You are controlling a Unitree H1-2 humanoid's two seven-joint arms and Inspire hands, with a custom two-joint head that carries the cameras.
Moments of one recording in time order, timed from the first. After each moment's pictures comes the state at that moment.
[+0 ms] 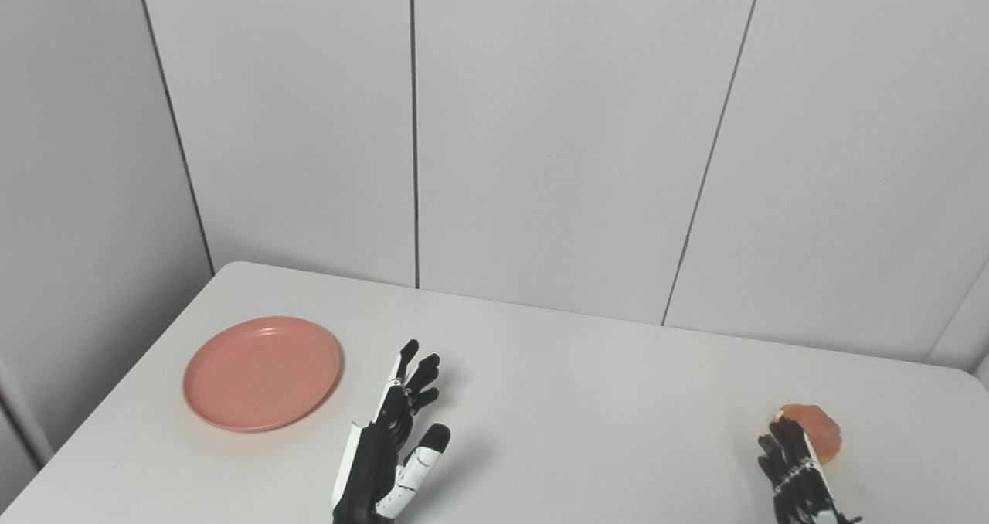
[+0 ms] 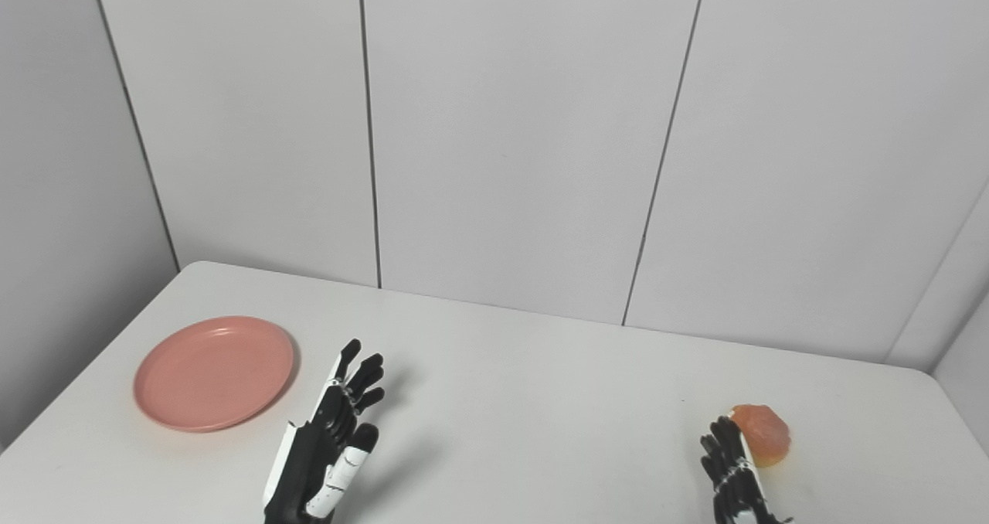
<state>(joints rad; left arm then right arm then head) -0.07 -0.02 0.00 0.08 0.11 -0.42 0.04 -0.06 -0.11 -0.02 0.14 0.19 -0.41 0.17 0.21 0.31</state>
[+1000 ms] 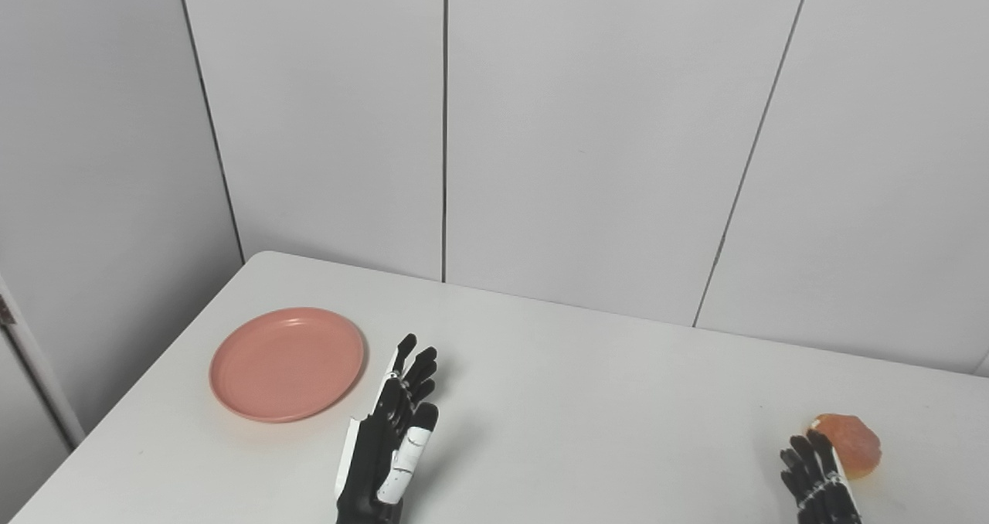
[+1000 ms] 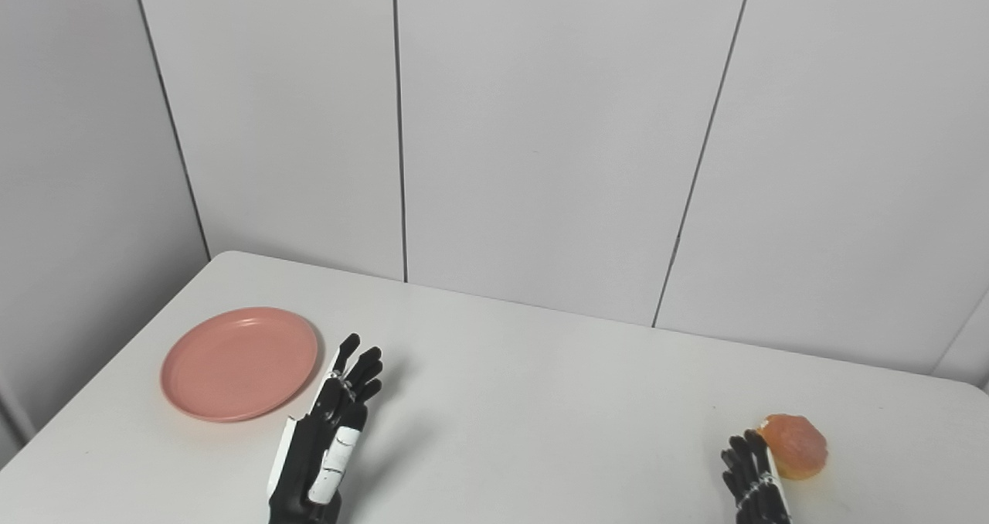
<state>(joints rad) -0.08 -0.03 0.06 0.00 0.02 -0.29 0.06 -0.04 -0.12 -0.01 0.09 0.18 -0.35 0.18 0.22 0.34</state>
